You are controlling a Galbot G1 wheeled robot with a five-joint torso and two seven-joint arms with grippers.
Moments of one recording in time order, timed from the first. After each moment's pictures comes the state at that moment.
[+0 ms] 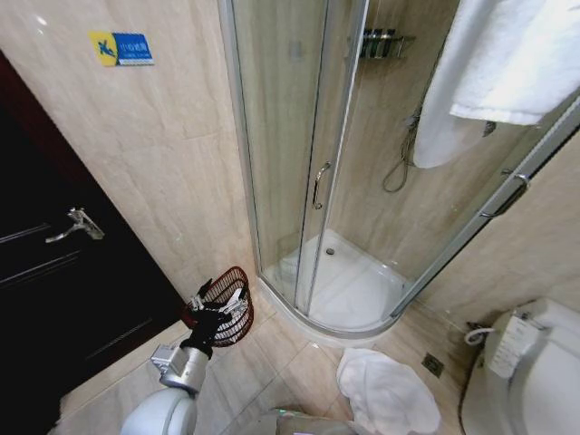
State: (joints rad) left arm 1.83 -1.61 -0.61 -2.43 -0.12 0.16 0.21; right arm -1.20 -0.51 1.58 1.54 1.44 -0.06 0.27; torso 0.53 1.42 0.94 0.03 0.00
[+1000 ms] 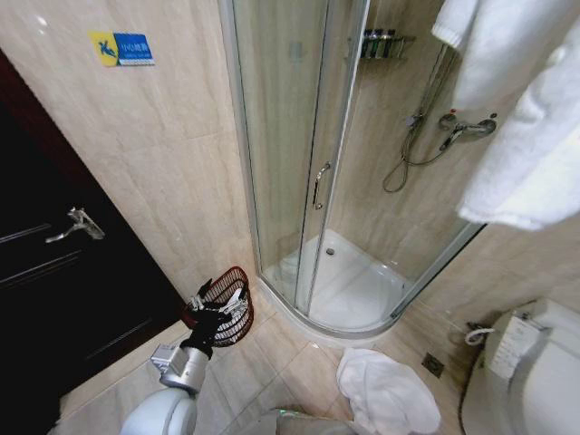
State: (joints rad) left arm 1.83 -1.61 -0.61 -2.43 -0.12 0.16 0.21; right arm -1.01 0.02 1.45 2.08 1.38 -0.12 0.38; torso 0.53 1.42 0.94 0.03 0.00
